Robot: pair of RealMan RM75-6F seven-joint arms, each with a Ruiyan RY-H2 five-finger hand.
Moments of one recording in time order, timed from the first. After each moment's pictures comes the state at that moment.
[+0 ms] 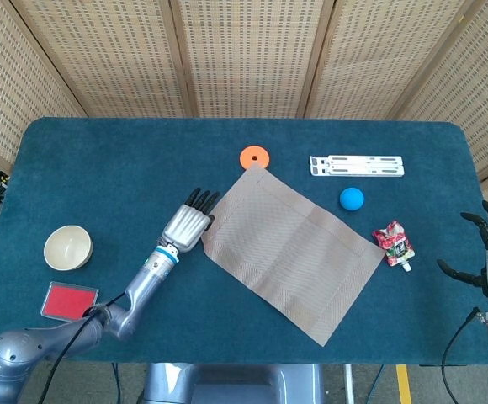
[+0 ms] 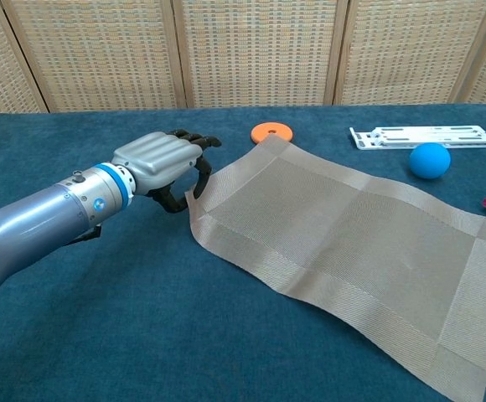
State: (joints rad) left arm -0.88 -1.89 -0.18 -0.96 1.29 0.92 0.38; right arm 0.15 -1.17 0.24 -1.49 -1.31 1.38 0.38
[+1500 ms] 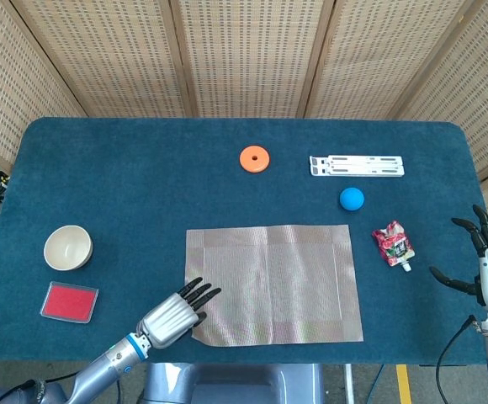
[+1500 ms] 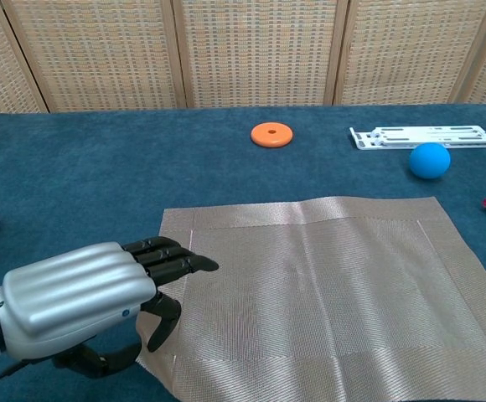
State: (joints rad) left arm -0.59 -1.58 0.18 -1.66 1.57 1.07 0.54; right arm 0.13 -1.14 0.20 -1.56 -1.38 1.44 0.37
